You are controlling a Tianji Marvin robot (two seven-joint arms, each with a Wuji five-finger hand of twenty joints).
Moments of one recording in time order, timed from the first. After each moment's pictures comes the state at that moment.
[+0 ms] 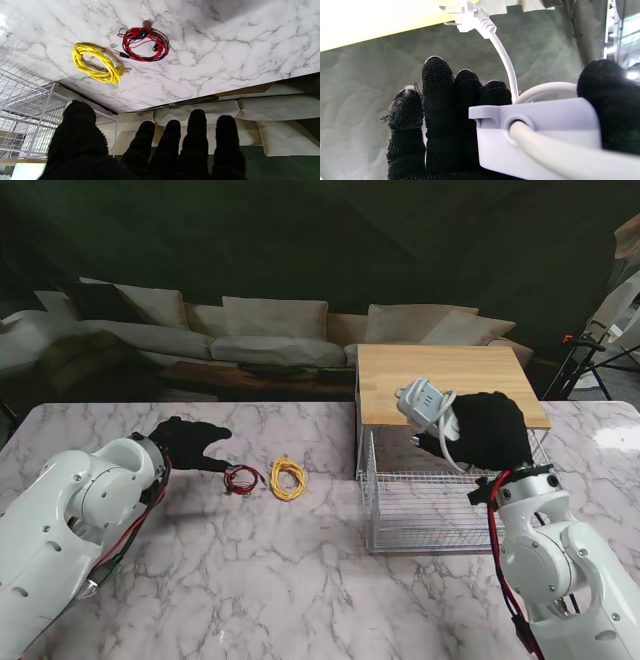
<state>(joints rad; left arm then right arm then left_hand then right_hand) 1.34 -1.00 -1.29 -1.65 1.01 -0.12 -0.54 -1.71 -1.13 1.50 -1.91 -0.86 -0.11 -0.24 0.77 -0.07 -0.03 -0.03 0.34 0.22 0.11 0.43 0.42 0.24 0.10 0.33 0.44 0.26 0.25 0.46 0.11 0.30 0.69 0.55 0.33 -0.68 0.73 0.06 1.04 0.18 1.09 0.92 1.18 0.20 0.84 0.69 1.14 0.21 0.87 0.58 0.52 0.42 1.35 0.55</state>
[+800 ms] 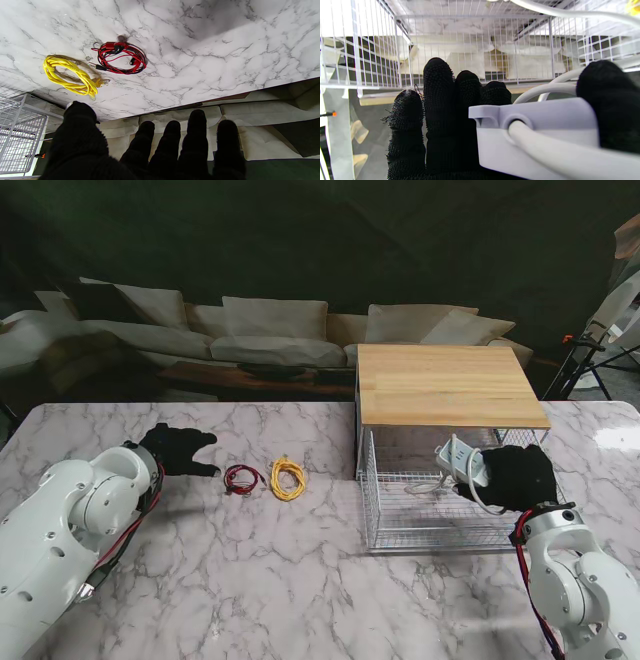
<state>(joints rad) 1.35 -1.00 -1.29 -1.59 1.07 -0.08 -0.49 -1.78 -1.09 1.56 -1.73 -1.05 -0.05 -0.20 0.77 -0.06 -0.03 -0.03 0.34 0.22 0.11 0.43 0.42 0.24 0.09 0.33 0.44 0.25 0.24 0.46 0.08 0.30 0.59 0.53 0.33 -0.67 0.73 0.06 1.02 0.18 1.09 0.92 1.17 0.20 0.84 0.69 1.12 0.21 0.86 0.58 0.49 0.42 1.33 0.55</state>
